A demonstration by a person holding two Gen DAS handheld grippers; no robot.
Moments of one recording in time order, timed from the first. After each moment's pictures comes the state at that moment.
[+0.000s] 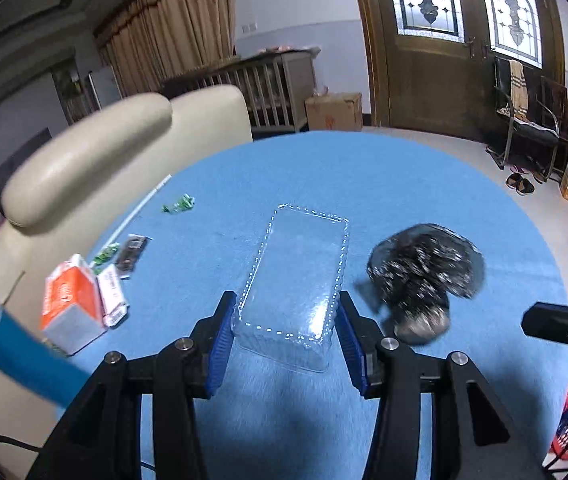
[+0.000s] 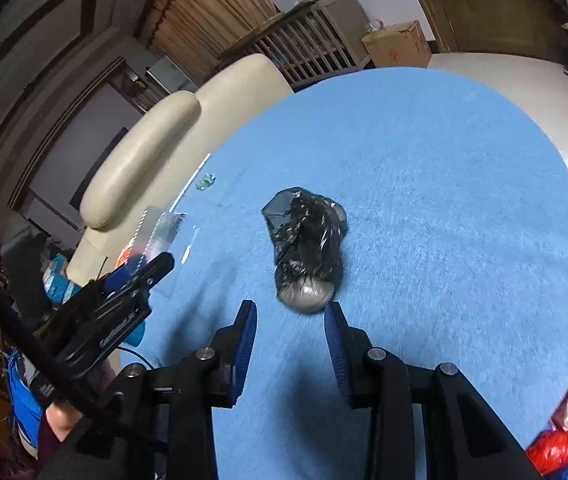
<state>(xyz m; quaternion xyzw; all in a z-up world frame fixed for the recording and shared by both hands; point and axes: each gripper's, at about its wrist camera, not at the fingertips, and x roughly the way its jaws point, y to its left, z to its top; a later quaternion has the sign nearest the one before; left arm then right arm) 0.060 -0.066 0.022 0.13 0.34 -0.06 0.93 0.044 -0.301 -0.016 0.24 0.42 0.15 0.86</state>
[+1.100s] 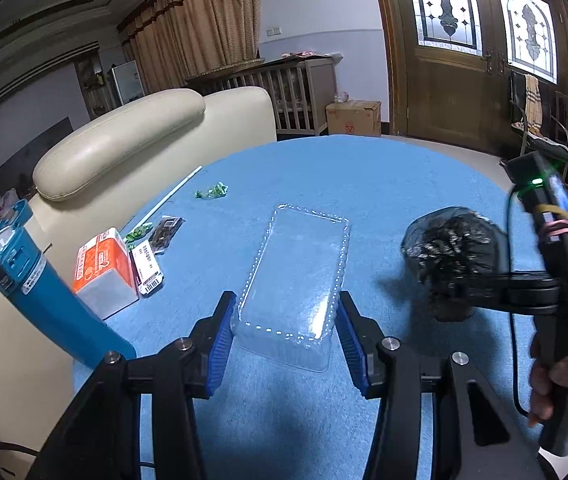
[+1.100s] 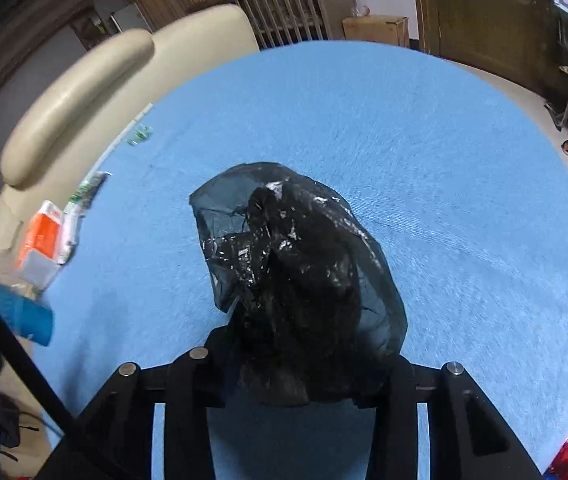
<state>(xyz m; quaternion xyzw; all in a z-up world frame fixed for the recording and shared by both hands) 0.016 -0.036 0.031 0.10 0.34 -0.03 0.94 0.123 -0.255 -0.067 0.14 0.49 0.07 0.86</state>
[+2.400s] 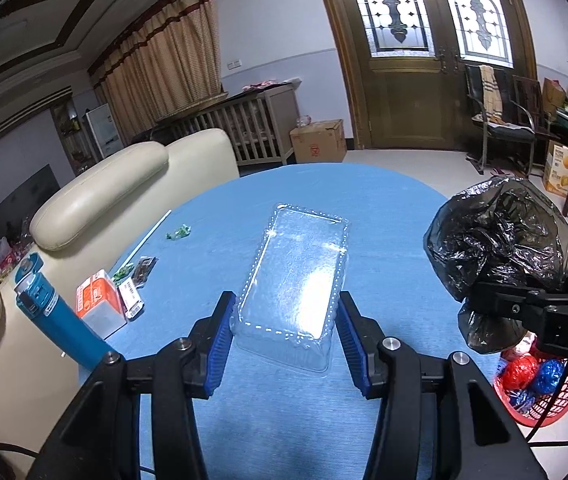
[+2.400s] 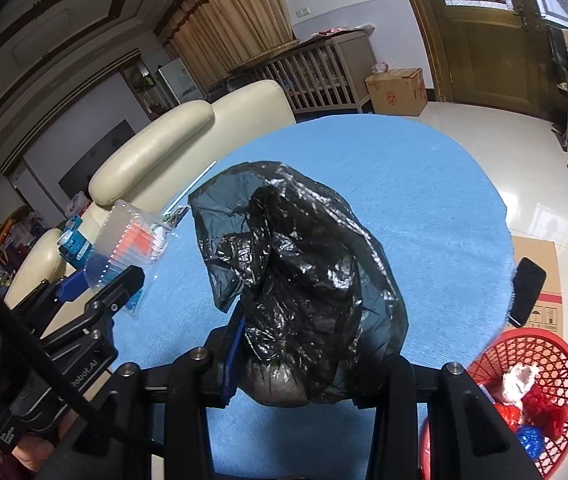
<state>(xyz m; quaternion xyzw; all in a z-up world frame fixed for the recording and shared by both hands) -0.062 -0.112 0.069 0.15 0.29 -0.08 0.94 -0.070 -0.335 0.026 0.16 0.38 0.12 0.90</state>
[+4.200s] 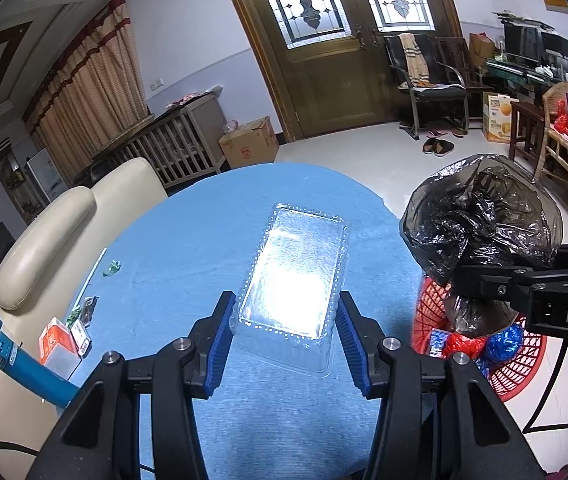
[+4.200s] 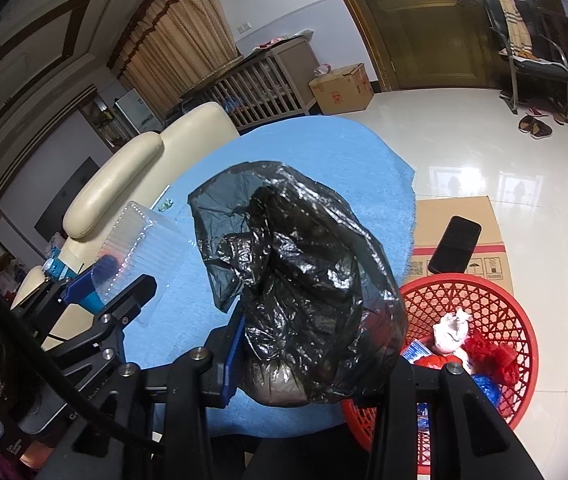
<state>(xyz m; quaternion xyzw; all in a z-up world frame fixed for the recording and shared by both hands) -0.097 -0.211 0.058 0.23 0.29 -0.19 0.91 -0.149 -0.432 0.012 0.22 0.38 0.04 0.90</state>
